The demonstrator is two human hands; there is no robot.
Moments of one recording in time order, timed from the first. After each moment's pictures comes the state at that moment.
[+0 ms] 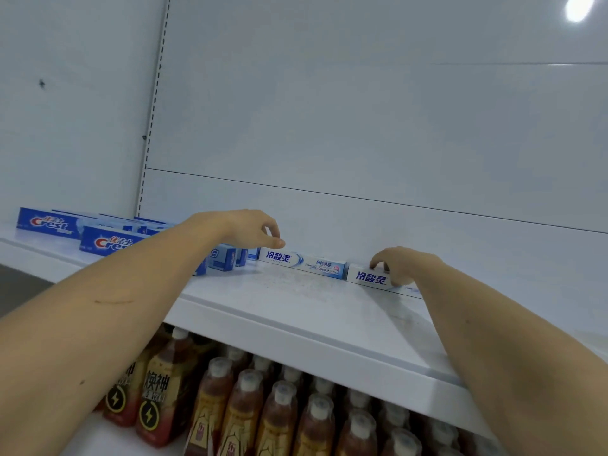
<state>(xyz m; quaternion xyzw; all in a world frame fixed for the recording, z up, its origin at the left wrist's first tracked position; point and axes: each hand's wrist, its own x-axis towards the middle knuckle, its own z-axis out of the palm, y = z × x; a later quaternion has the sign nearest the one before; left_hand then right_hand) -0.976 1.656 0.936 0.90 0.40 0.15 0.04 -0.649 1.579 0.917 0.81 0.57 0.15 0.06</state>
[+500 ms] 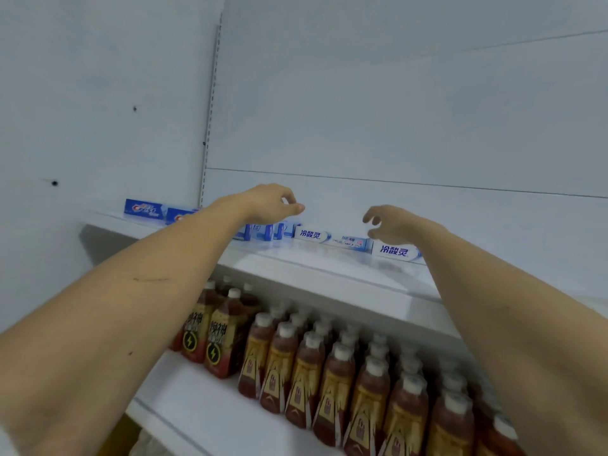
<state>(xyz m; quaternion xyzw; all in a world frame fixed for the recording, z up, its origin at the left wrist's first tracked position) -1.009 1.537 0.925 0.85 0.46 0.26 0.02 -0.734 1.509 0.924 0.71 0.68 0.10 -0.18</state>
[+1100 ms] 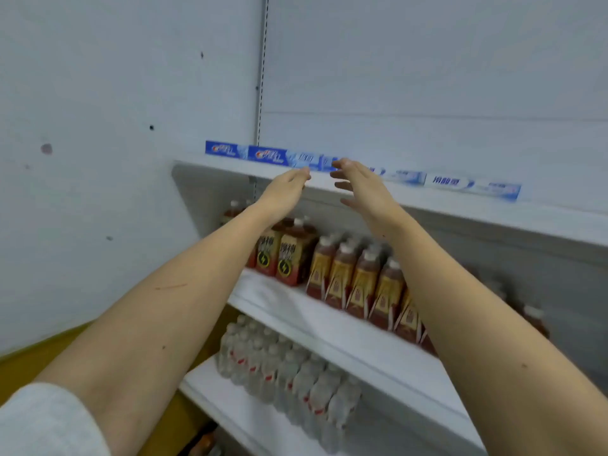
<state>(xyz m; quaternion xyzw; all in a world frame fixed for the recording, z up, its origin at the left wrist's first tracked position) -1.117 1.458 0.799 0.73 0.42 0.47 0.27 -0.954 1.401 0.814 0.47 0.66 -0.24 -0.54</state>
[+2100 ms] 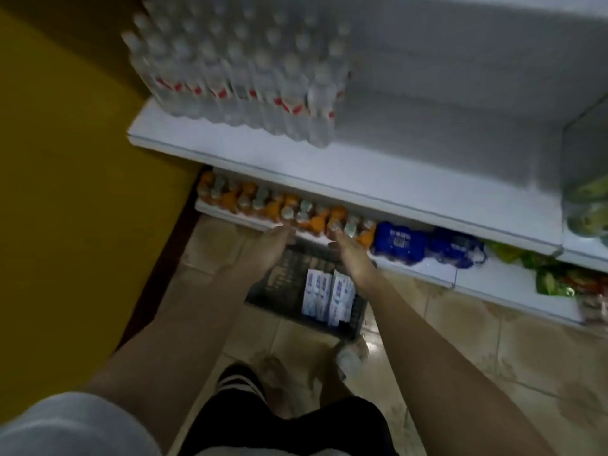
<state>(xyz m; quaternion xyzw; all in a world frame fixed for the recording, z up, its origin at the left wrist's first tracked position) -1.111 1.333 0.144 0.50 0.62 0.01 0.61 -0.950 1.223 0.182 0.70 0.16 -0.59 -0.36</state>
